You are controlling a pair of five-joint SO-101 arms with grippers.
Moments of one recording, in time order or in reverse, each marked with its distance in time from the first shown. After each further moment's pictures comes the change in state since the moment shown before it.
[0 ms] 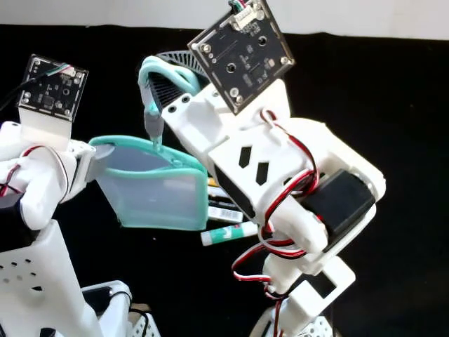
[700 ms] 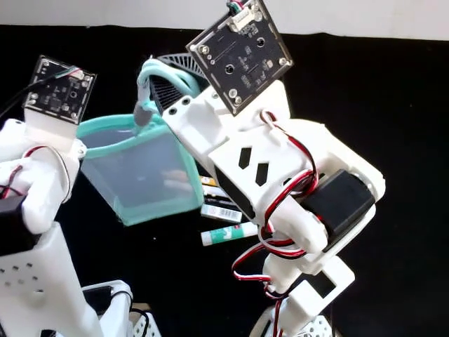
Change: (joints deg) left arm 0.6 -0.2 -3.0 0.1 -1.5; right arm 0.0 0.0 0.0 1.6 0.2
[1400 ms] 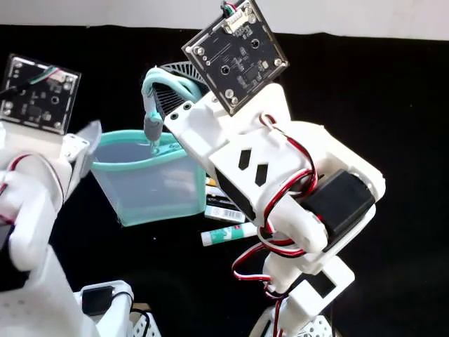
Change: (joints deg) left arm 1.9 0.0 -12.0 4.5 3.4; right arm -0.1 0.0 0.0 2.2 0.0
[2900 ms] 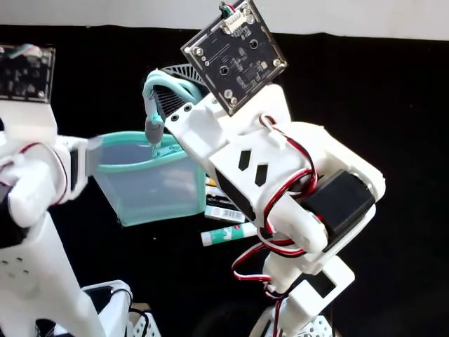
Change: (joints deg) left arm -2.0 5.5 0.6 9.1 12.4; right arm 0.0 0.0 0.0 0.9 0.0
